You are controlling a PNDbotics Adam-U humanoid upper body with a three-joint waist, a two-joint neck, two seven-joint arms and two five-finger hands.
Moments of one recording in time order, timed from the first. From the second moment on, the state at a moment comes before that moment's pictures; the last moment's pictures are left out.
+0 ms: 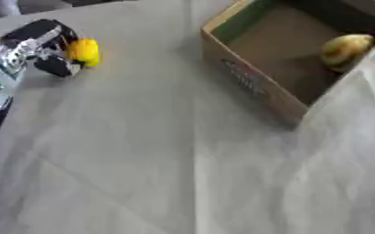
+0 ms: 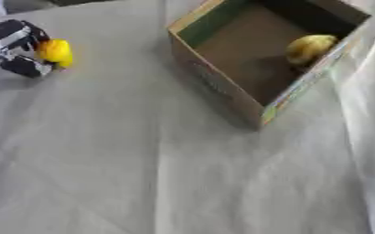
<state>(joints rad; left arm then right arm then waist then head) -0.94 0.68 -0.13 -1.17 -0.70 0.07 -0.36 -0.51 -0.55 -0.17 -1.98 -0.24 -0.38 -0.07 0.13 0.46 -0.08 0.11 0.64</state>
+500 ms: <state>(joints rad) -1.09 0.53 -0.23 -1.47 -0.72 0.05 -0.44 -0.52 -0.56 -0.17 -1.98 -0.26 -0.42 -0.10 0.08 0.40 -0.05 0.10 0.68</state>
